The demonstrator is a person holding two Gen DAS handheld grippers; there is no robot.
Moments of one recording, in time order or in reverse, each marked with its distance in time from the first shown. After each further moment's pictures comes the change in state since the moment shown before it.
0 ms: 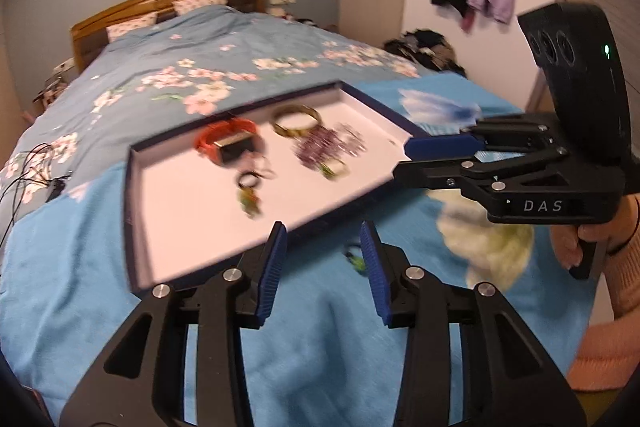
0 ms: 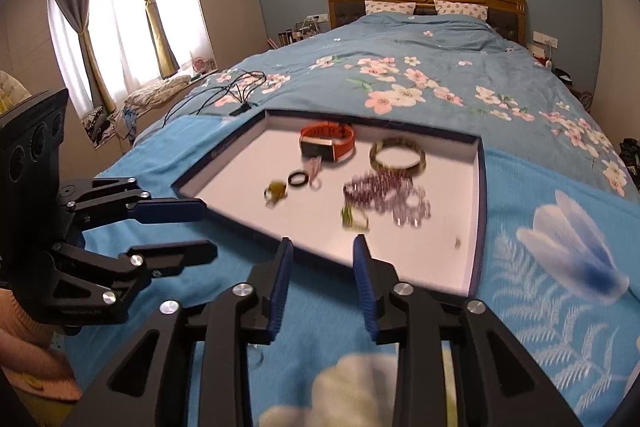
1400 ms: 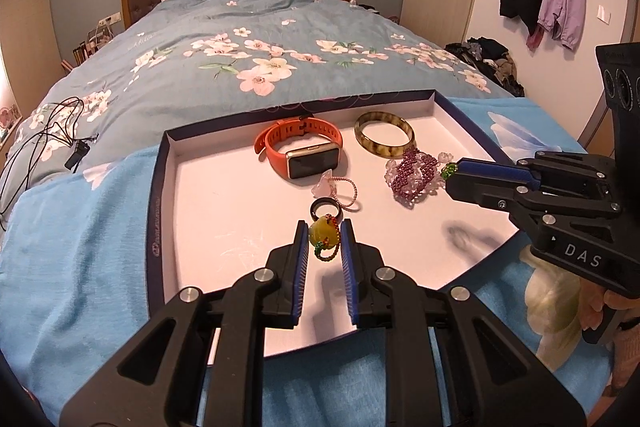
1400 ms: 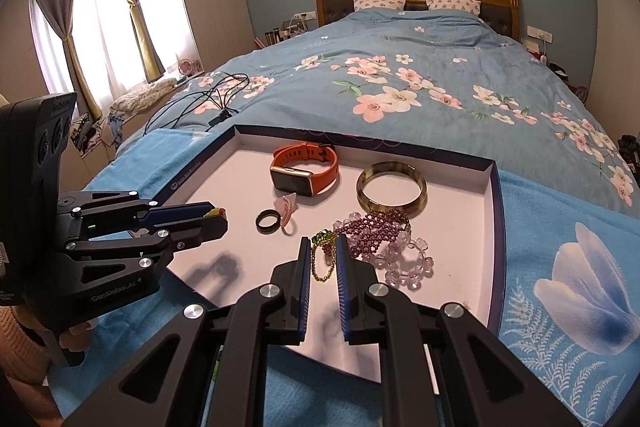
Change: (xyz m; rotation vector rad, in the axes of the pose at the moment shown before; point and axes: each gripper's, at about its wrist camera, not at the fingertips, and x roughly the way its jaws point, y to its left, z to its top) left arm 0.057 0.065 0.035 -0.194 0.057 0.149; right arm 0.054 -0.015 0.042 0.028 0.003 -0.031
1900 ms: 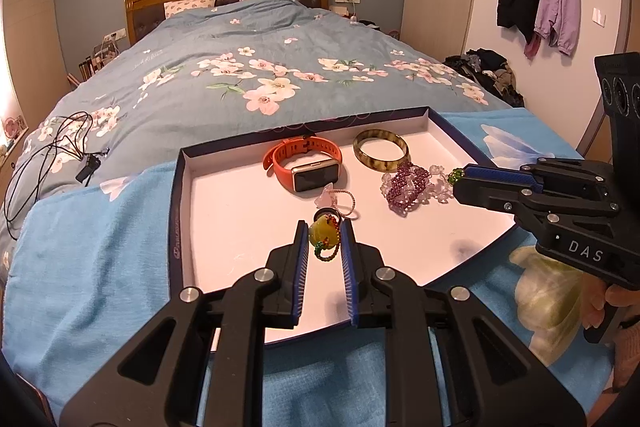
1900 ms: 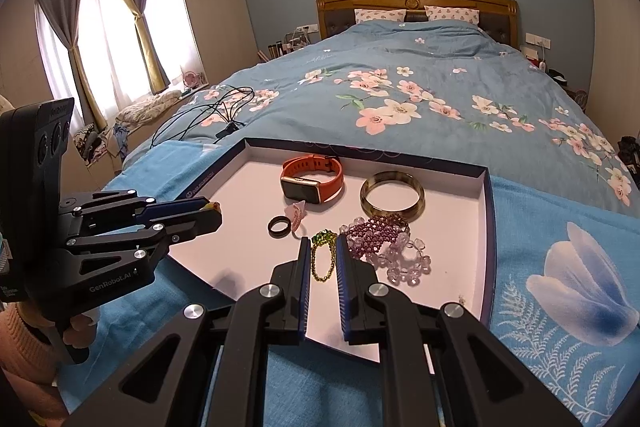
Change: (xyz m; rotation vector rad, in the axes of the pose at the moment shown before) left arm -0.026 -0.002 -0.004 0.014 -0.068 0.017; right arm -0.021 0.003 -0.004 0.005 -0.055 0.017
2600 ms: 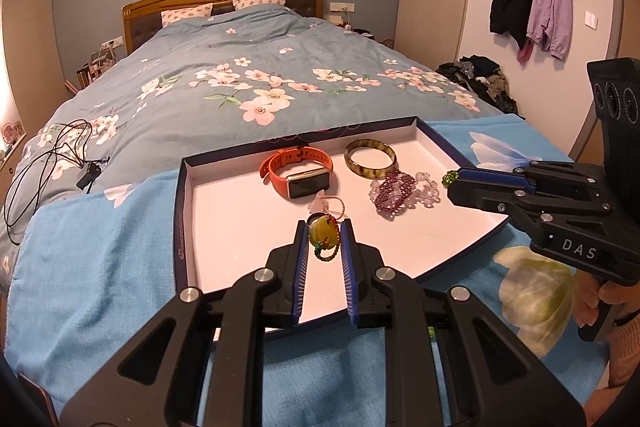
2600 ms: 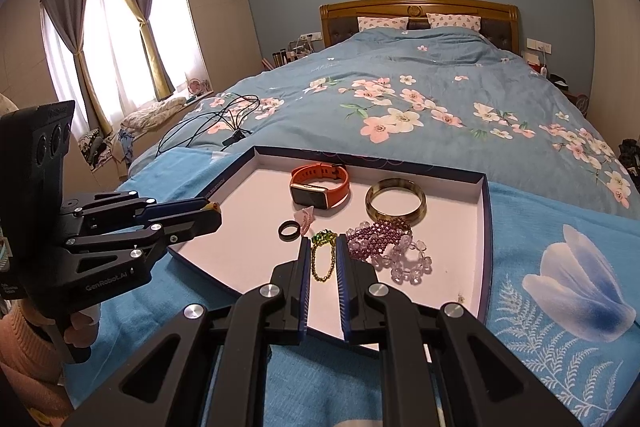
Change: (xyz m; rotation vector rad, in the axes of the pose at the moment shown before) left arm -0.023 -0.006 -0.002 0.012 -0.033 -0.013; right arm -0.013 0.005 0.000 0.001 -0.029 0.013
